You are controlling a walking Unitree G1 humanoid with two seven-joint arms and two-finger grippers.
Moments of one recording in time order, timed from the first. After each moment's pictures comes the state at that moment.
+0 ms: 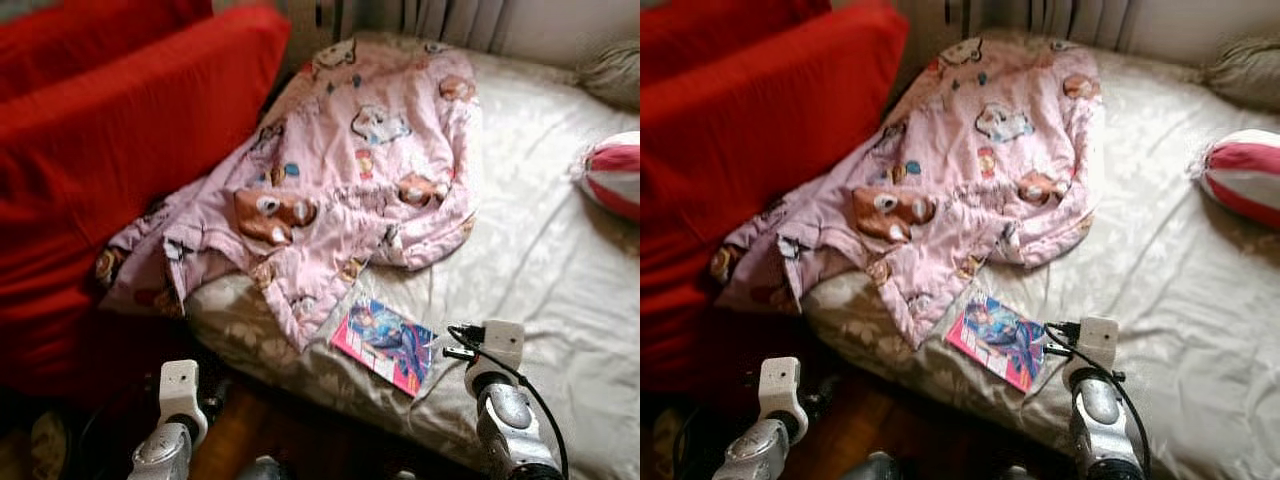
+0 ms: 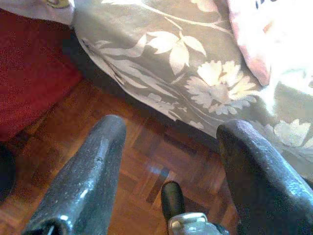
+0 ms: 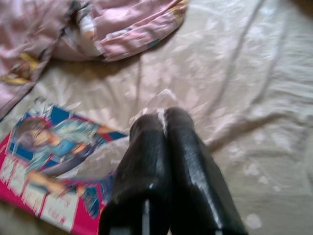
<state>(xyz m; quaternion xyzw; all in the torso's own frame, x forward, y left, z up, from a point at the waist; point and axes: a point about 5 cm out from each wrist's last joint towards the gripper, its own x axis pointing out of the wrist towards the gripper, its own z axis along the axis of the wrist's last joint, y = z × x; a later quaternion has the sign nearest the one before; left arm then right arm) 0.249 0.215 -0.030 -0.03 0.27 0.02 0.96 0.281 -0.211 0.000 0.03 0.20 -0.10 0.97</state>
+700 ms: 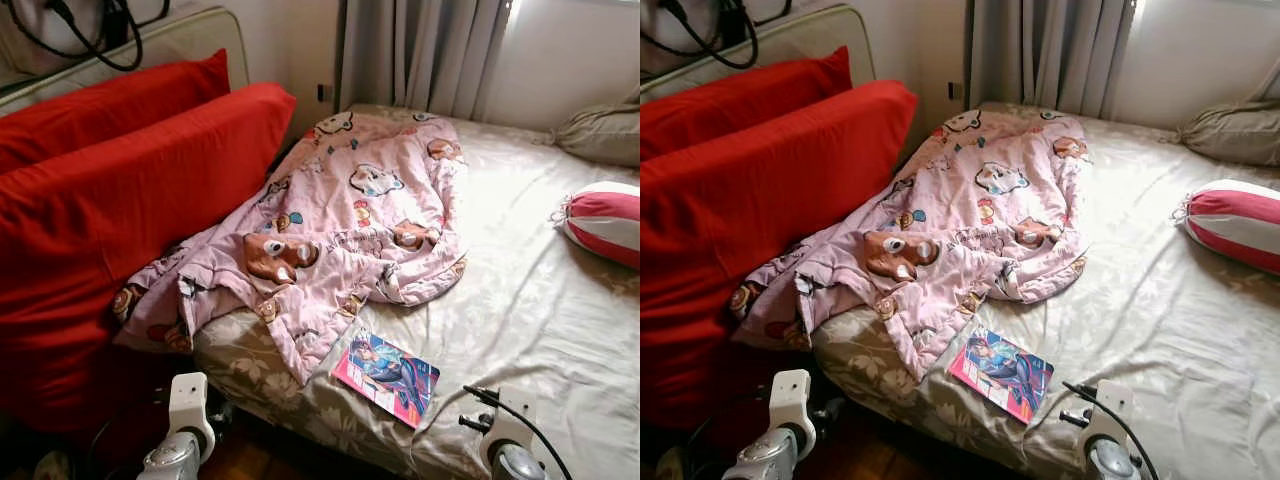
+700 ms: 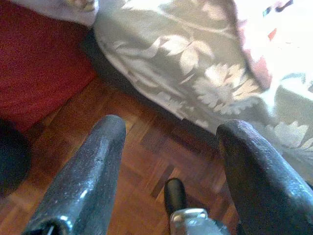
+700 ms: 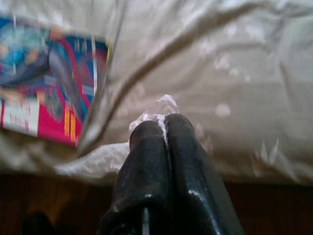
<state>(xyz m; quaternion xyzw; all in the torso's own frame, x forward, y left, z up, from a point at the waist) 0.235 0.214 -0.047 -0.04 0.35 0.05 0.94 0.205 -0.227 -0.065 0.06 0.40 -0.16 0.90</state>
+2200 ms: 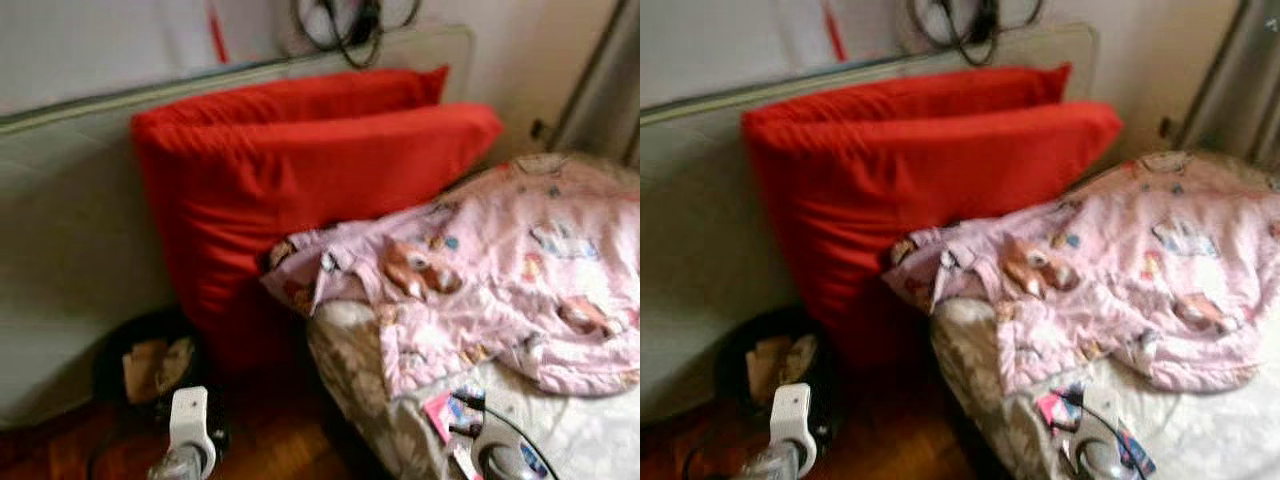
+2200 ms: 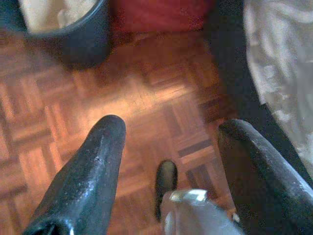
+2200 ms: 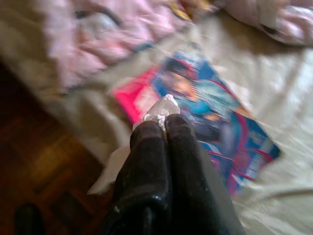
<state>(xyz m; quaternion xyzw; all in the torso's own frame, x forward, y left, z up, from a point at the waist) 0.226 0.214 -0.055 -0.04 0.38 0.07 0.92 0.225 -0.207 -0.058 0.04 0.40 -0.13 0.91</state>
